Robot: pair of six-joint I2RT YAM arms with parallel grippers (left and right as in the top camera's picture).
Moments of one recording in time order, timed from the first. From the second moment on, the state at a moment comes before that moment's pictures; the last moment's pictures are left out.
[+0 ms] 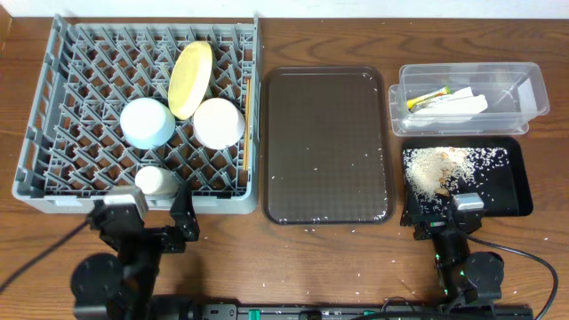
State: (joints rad) left arm 0.01 0.27 0.71 -0.69 0.08 -0.17; right arm 0.09 0.01 0.01 -0.07 -0.03 0.06
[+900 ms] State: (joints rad) left arm 0.02 0.01 0.07 -0.21 0.02 -0.18; right arm 0.09 0.01 0.01 -0.07 -0.03 0.06
